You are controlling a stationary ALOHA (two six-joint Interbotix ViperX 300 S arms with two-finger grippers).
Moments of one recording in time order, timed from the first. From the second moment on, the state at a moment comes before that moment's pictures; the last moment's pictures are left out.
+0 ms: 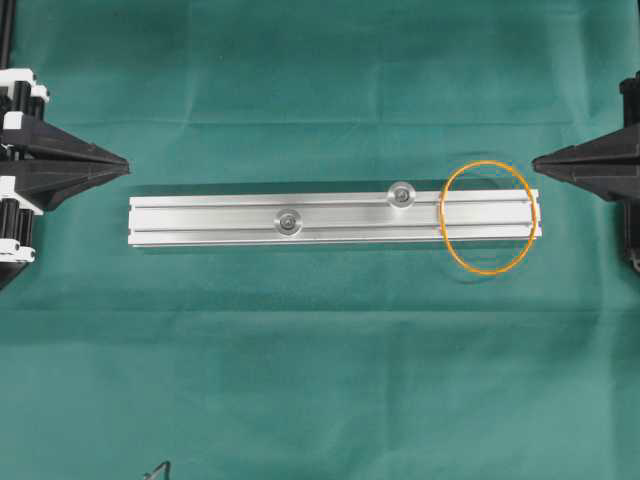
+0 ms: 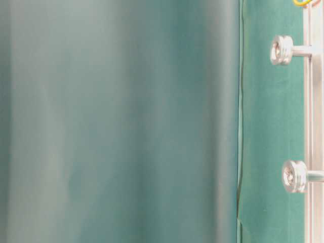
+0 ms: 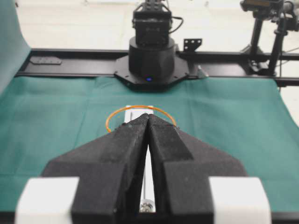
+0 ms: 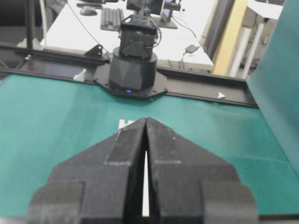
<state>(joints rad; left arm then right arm) 0.00 -0.97 1.17 0.00 -0.29 0.00 0.00 -0.96 1.17 0.00 -0.29 0.00</state>
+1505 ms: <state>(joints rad) 0.00 -0.97 1.04 0.02 0.35 0.00 0.00 -0.87 0.97 0.00 0.55 0.00</state>
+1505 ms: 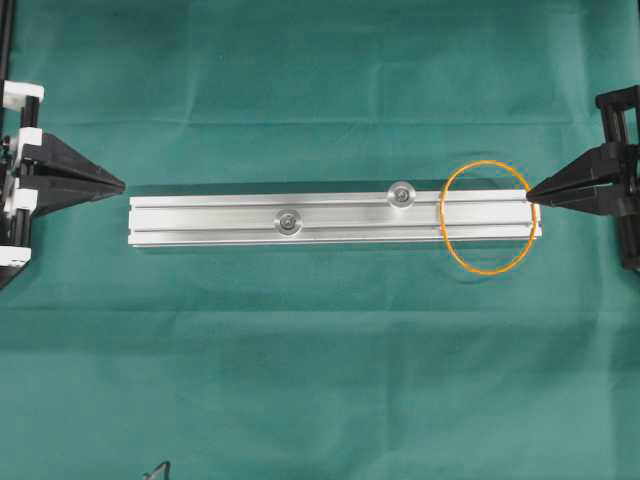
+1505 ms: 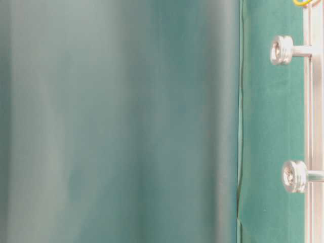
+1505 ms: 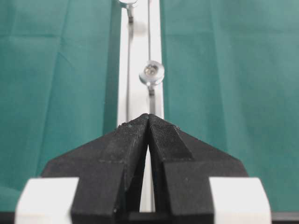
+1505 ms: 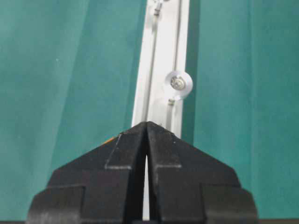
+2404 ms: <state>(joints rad) 0.00 -0.97 1.04 0.02 0.35 -0.01 0.00 -0.83 0.89 -0.01 1.16 0.08</state>
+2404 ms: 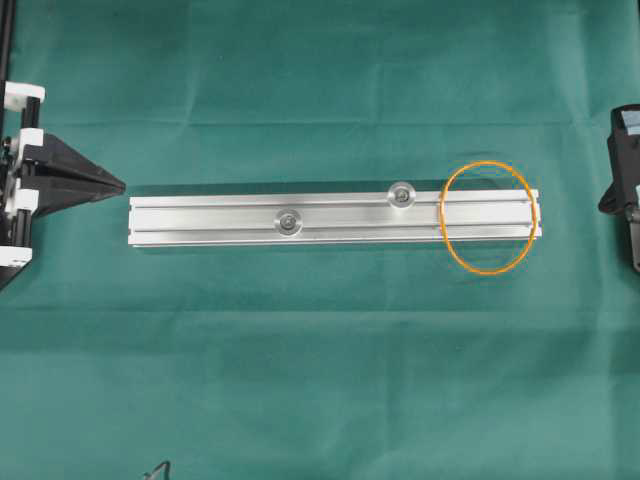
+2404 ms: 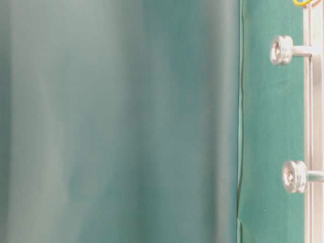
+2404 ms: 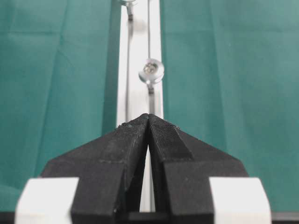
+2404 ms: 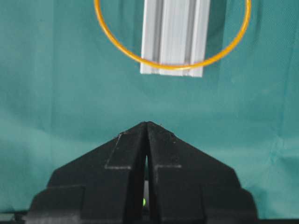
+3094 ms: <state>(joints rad) 0.00 -0.97 1.04 0.03 0.36 -0.01 0.00 -0.78 0.89 -0.04 1.17 0.08</state>
